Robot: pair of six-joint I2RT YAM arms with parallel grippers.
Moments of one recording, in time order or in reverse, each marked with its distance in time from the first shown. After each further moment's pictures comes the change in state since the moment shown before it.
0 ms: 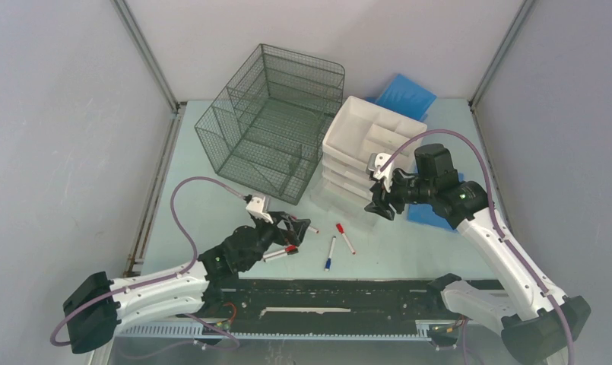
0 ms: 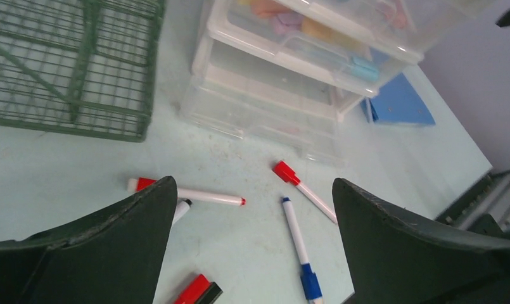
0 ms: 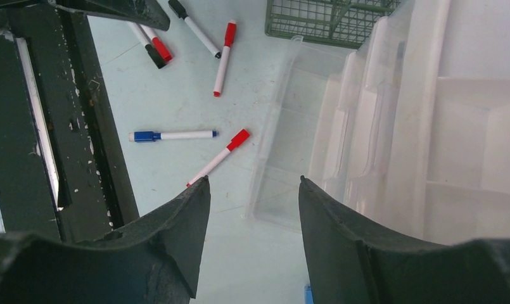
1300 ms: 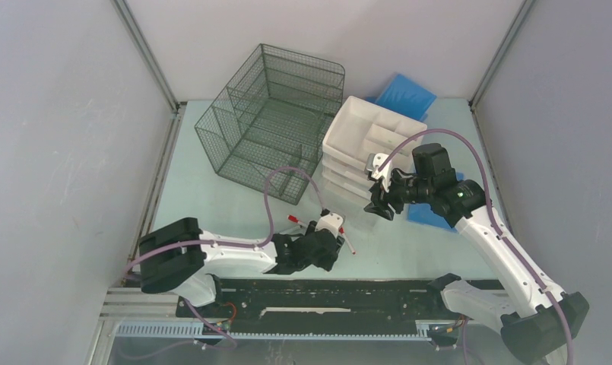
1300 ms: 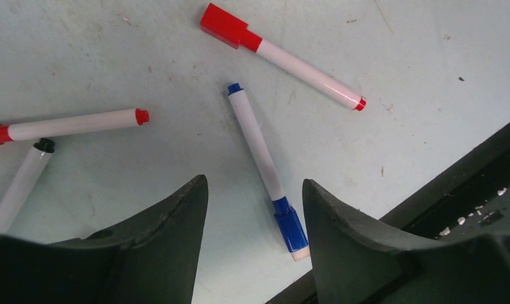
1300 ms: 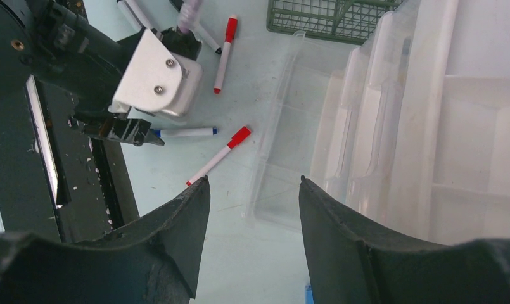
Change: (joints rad) left arm -0.250 0.705 0.462 -0.414 0.066 -0.004; right arm 0.008 0.017 0.000 -0.005 0.003 -0.006
